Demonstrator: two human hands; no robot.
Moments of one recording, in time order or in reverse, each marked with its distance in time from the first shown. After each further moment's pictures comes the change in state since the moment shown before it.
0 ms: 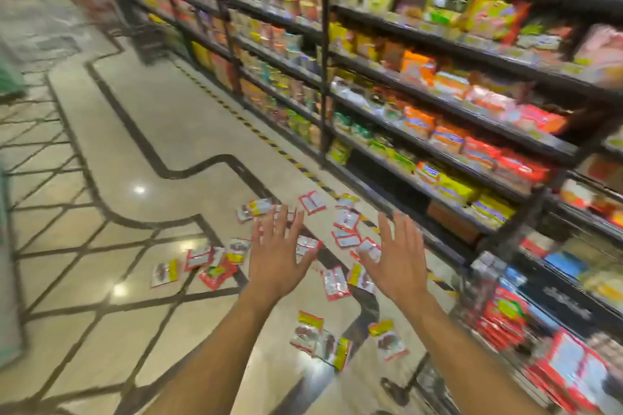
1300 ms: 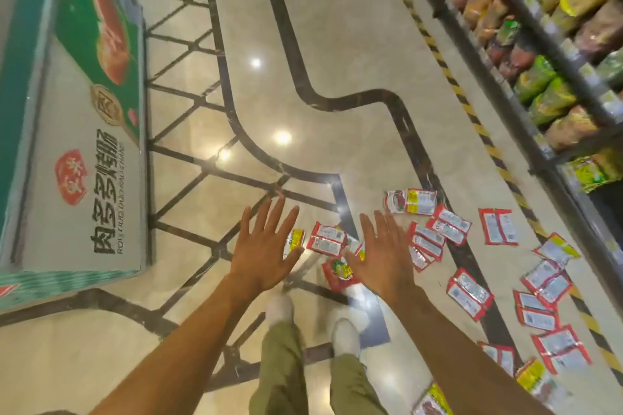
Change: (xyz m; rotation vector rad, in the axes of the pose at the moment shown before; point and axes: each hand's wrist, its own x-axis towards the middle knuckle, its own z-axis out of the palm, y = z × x) left_hand 0.224 -0.759 0.150 0.072 -0.390 -0.406; right_hand 0.383 -0.654 0.449 0.048 -0.496 -0.541
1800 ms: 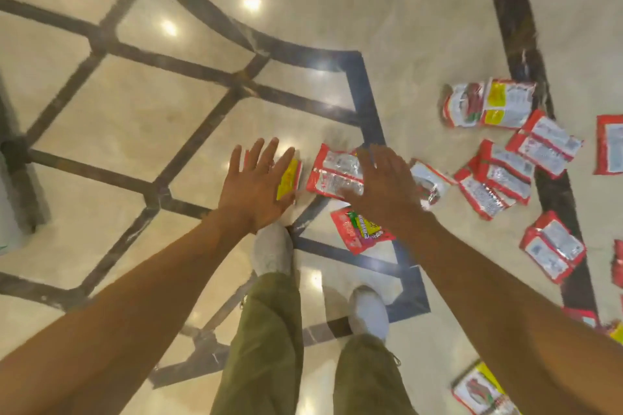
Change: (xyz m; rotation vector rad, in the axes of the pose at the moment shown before) left_hand 0.261 -0.112 0.436 -0.018 -0.265 0.054; right_hand 0.243 0.062 0.425 -0.058 -0.271 0.018
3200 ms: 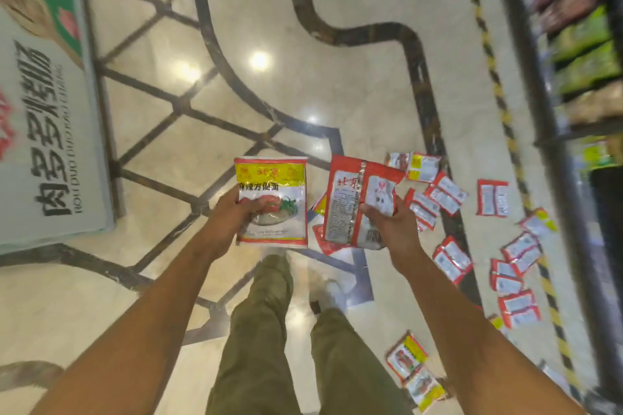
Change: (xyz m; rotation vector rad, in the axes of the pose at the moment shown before) left_hand -0.271 0.002 -0.325 -1.699 0.030 -0.363; right_hand -0.231 -0.071 -0.334 1.288 0.088 0.470
